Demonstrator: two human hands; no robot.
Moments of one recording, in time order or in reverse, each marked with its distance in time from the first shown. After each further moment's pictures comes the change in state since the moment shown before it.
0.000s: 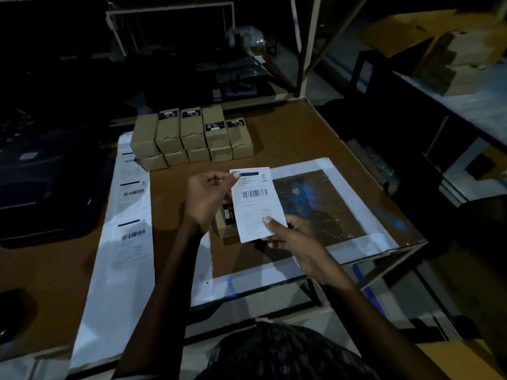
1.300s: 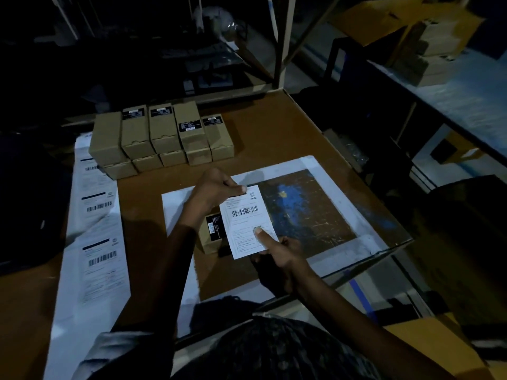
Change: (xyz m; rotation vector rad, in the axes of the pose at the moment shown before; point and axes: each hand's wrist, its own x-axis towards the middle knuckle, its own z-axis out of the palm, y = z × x) left_hand 0.098 -0.037 0.039 0.506 -0.432 -0.044; right_hand 0.023 0.024 0.015 0.308 0.236 0.275
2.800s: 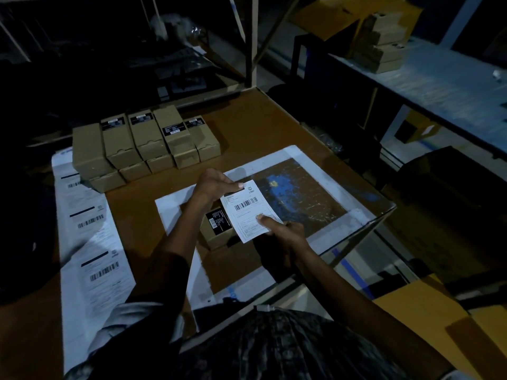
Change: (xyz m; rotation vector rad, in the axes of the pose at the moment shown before) left_hand 0.013 -0.015 0.011 -0.206 -0.070 -0.115; right_hand 0.000 0.004 0.008 0.018 0.254 -0.111
